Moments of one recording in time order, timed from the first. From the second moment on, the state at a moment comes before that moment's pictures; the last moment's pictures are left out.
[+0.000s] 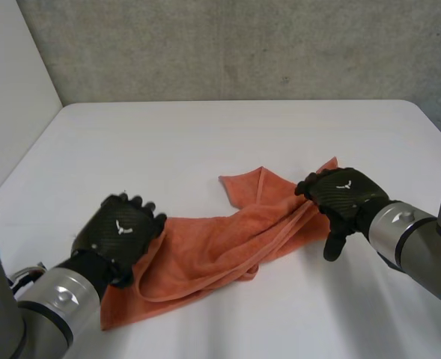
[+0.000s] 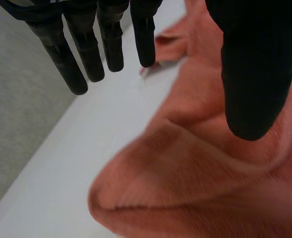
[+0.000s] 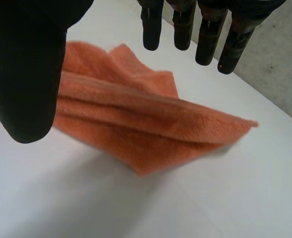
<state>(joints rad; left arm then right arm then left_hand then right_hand) 4.19 -1.58 -1.99 3.23 -1.55 3.75 1.92 -1.34 1.64 0.17 1.36 2.71 0.40 0.39 0.39 0.40 0.23 0.21 0.22 0.21 0.23 0.06</state>
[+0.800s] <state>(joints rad) 4.26 -1.87 -1.95 3.35 -1.55 3.86 1.88 -0.96 1.41 -0.05 1.29 2.50 0.74 0.73 0.73 0.73 0.55 0.97 1.16 1.15 1.16 0.95</state>
